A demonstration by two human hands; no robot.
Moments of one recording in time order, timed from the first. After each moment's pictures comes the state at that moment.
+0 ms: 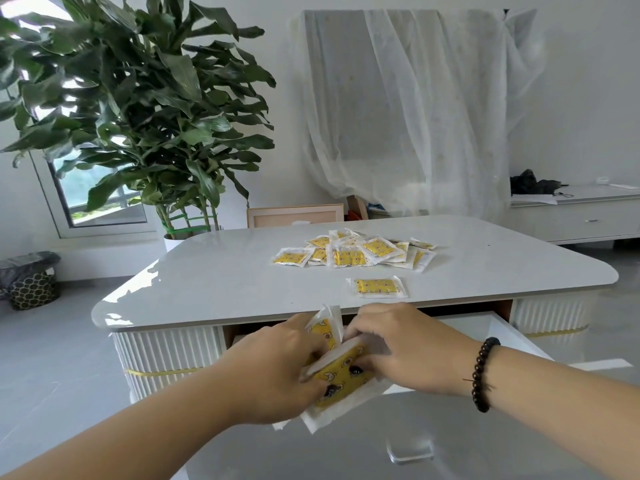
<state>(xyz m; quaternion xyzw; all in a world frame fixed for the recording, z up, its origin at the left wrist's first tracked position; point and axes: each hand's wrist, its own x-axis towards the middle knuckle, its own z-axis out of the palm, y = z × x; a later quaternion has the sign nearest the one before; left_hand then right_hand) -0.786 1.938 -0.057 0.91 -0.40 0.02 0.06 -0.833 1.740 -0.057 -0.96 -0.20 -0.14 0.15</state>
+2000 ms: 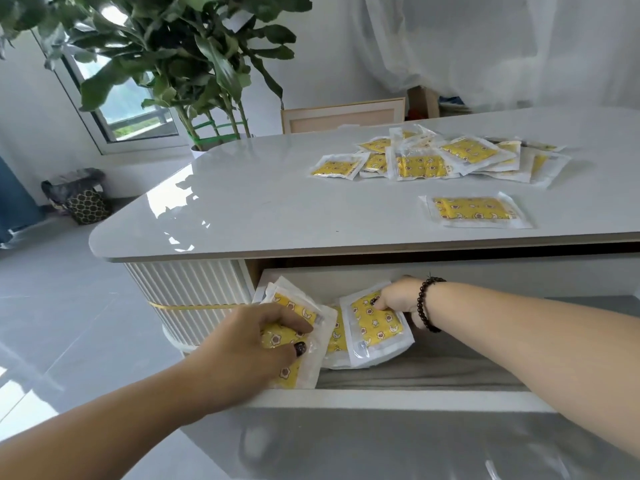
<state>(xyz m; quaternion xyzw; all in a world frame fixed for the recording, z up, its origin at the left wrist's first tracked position) -0.678 1.981 -0.172 0.90 -0.09 -0.13 0.42 -0.604 1.749 -0.203 -0.95 0.08 0.25 0.19</state>
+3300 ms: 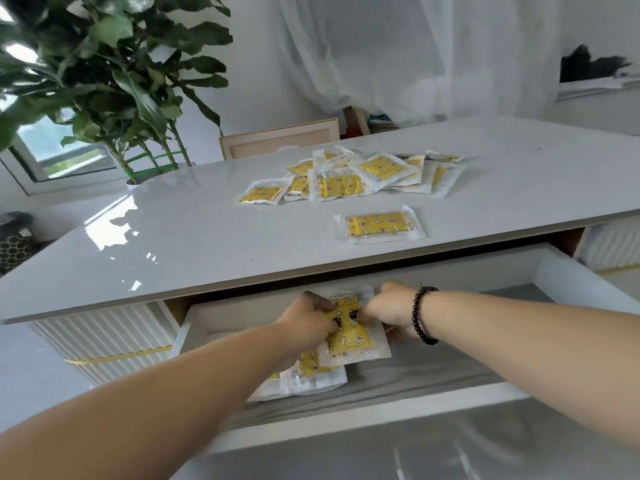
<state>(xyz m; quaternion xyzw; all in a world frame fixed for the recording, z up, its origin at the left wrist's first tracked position) -0.618 1.818 -0.205 0.86 -0.05 -0.24 0.45 -0.636 1.662 -0.215 -0.80 0.20 0.15 0.54</state>
